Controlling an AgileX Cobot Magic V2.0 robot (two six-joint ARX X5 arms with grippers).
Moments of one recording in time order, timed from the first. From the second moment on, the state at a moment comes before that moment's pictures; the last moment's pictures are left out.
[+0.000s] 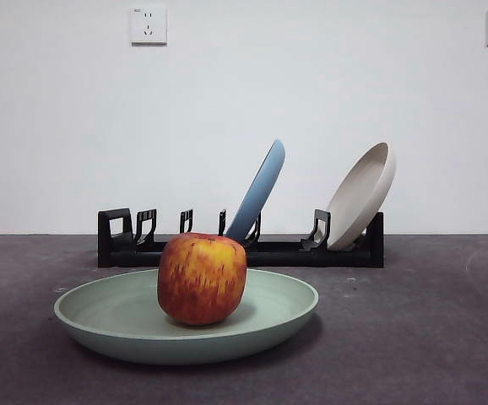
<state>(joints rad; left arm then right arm) -1.21 1.02 1.52 -1.25 -0.25 -0.20 0.87 0.84 1.11 -1.32 -0.29 0.05</state>
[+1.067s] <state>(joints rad) -1.21 1.02 1.52 -1.25 -0.32 -0.19 0.87 0.84 1.11 -1.31 -0.28 0.05</state>
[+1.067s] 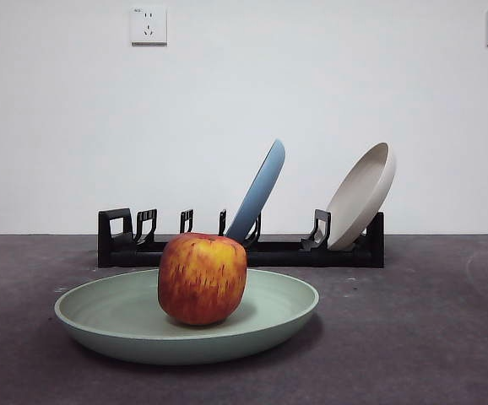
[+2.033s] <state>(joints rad) -0.26 0.48 0.82 -0.10 -0.02 0.20 0.87 0.83 1.11 -1.31 -0.28 0.05</state>
